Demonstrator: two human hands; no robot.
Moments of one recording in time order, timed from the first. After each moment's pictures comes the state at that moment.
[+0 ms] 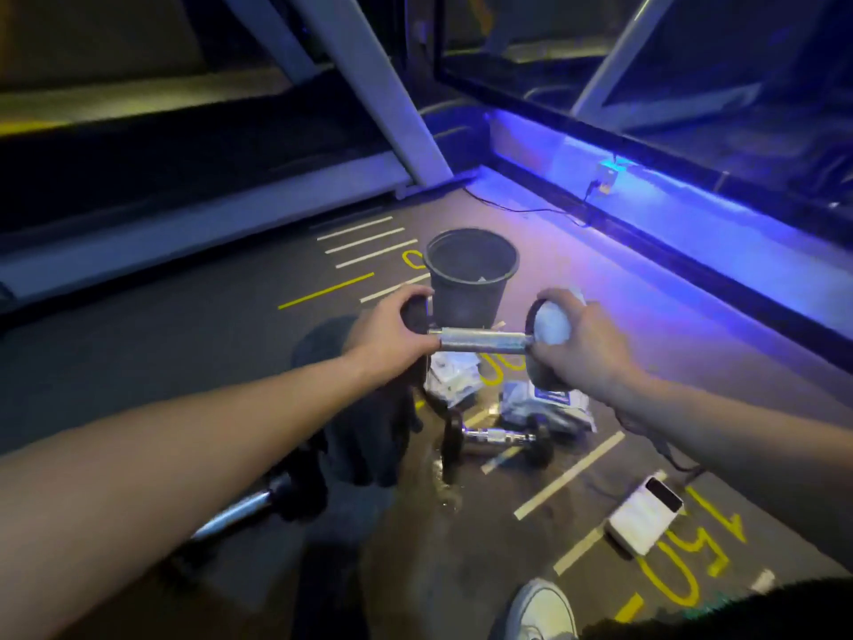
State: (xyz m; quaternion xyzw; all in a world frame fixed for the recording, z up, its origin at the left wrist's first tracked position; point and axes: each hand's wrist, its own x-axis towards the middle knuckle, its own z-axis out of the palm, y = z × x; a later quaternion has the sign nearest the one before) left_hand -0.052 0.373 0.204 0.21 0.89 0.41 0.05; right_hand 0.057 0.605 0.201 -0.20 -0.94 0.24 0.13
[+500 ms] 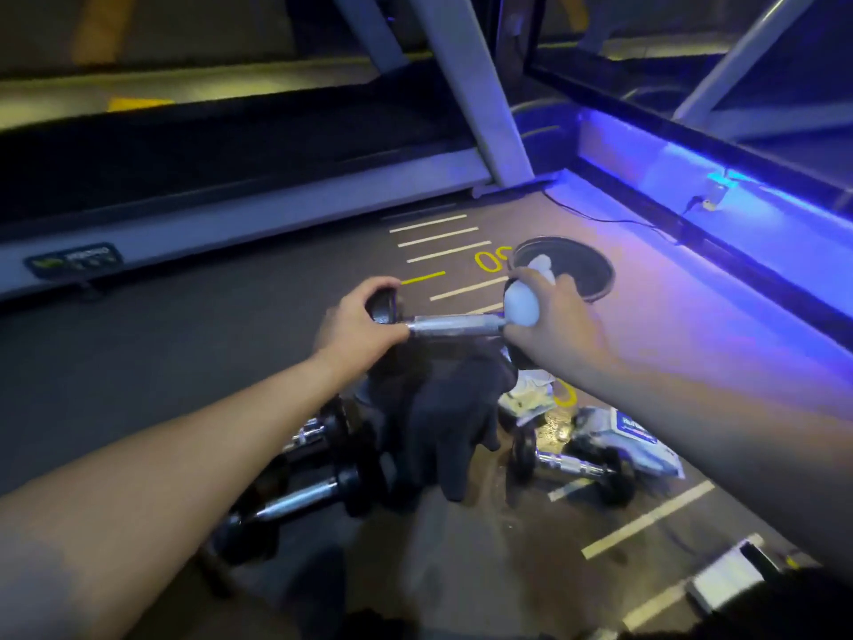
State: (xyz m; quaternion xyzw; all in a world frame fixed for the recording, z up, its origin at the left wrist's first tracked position) left_hand -0.112 0.242 0.197 0.06 0.89 0.45 -0.01; right_hand -0.055 0.488 0.214 -0.10 -0.97 0.18 0.12
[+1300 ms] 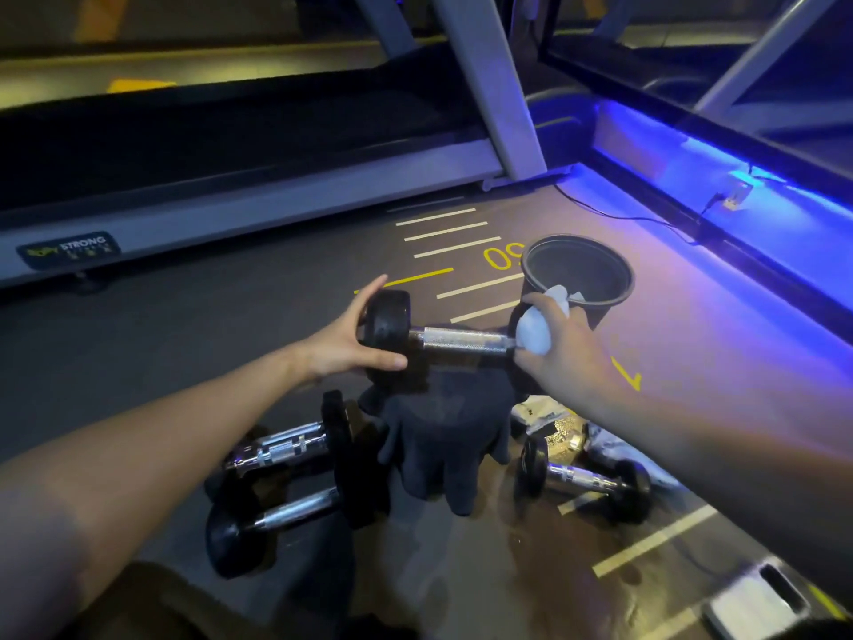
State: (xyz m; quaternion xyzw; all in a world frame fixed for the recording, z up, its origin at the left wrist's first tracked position) left_hand -0.155 0.201 0.169 0.19 0.79 0.53 0.24; right_hand -0.065 0.488 0.180 -0.11 -0.96 0.26 0.08
